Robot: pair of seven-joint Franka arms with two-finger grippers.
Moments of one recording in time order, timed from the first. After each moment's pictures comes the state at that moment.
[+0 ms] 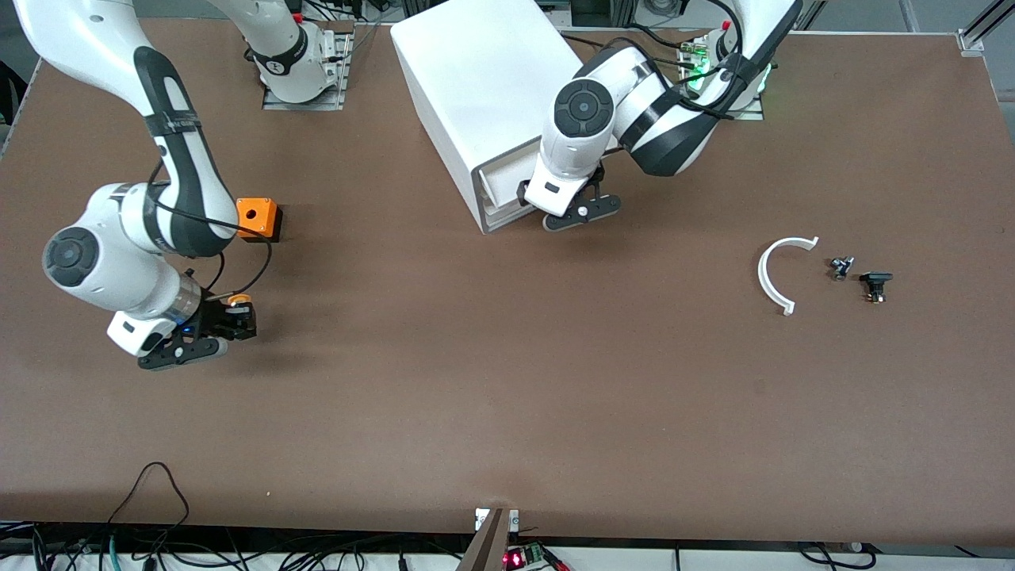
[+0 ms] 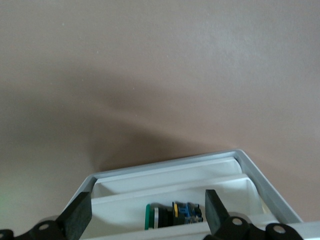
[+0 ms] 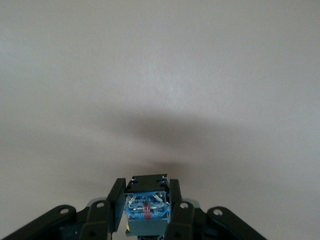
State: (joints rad) left arm -0.16 0.38 -0.66 -1.81 0.06 1.99 -1.16; right arm 0.08 0.48 -0.05 -1.82 0.09 2.35 -0.24
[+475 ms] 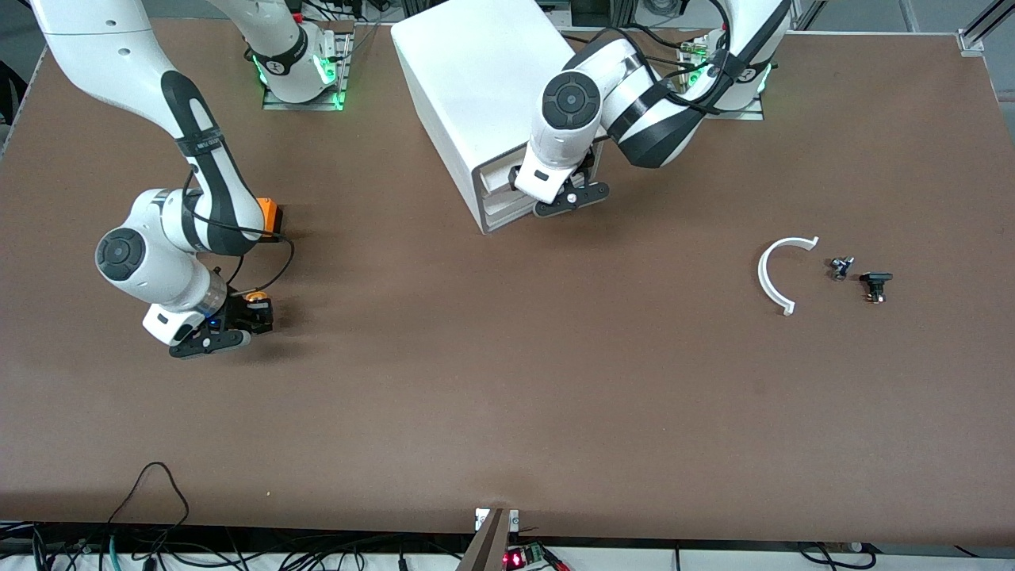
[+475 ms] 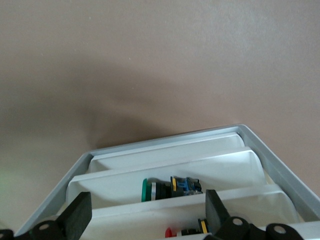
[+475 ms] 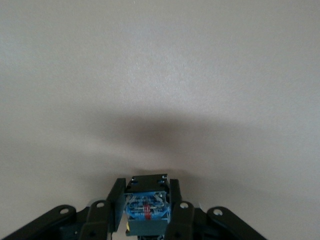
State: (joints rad) left arm -0.16 0.38 -0.69 -1.84 0.01 1.98 -1.17; right arm 0.08 0.52 -0.05 -1.93 0.09 2.50 -0.25
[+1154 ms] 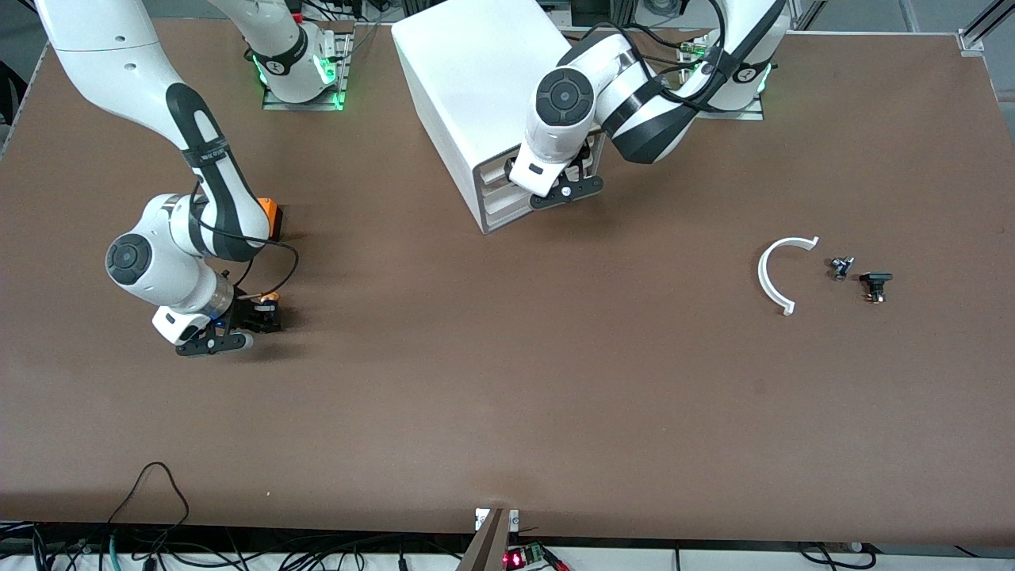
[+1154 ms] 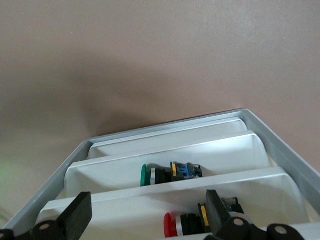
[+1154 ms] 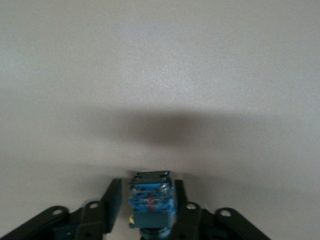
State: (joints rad) left arm -0.17 0.39 -0.71 -1.84 -0.01 1.96 -1.17; right arm 0.08 0.55 -0.05 -1.93 0.16 2.52 -0.19
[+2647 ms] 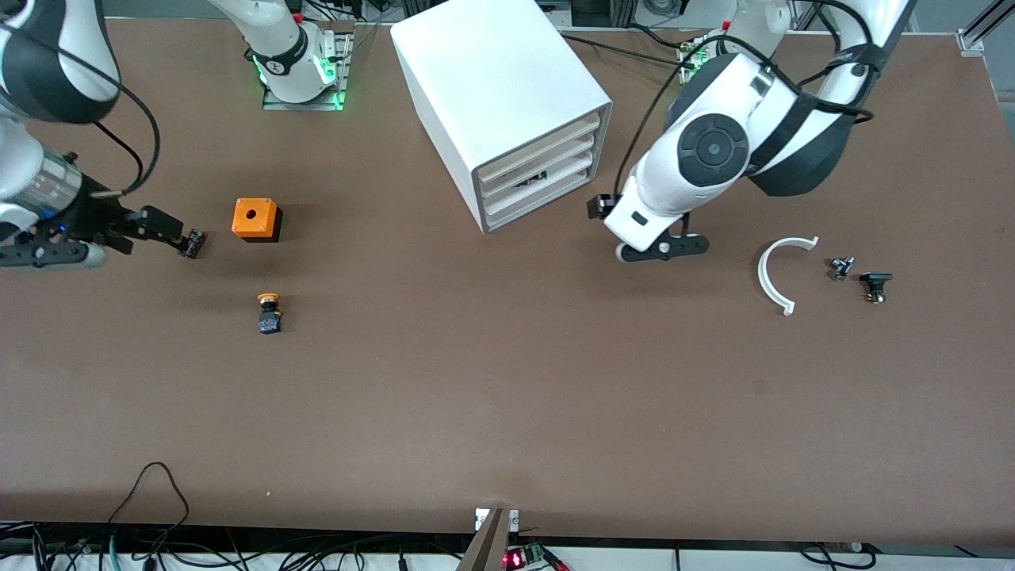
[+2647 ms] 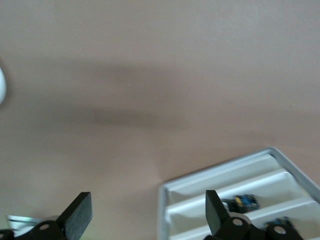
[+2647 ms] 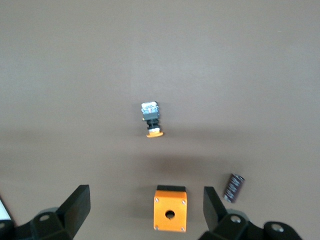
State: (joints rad) left arm 0.11 0.36 -0.70 -1.60 0.07 1.65 -0.71; right arm 0.08 0.00 -0.13 -1.89 0.07 1.92 -0.09
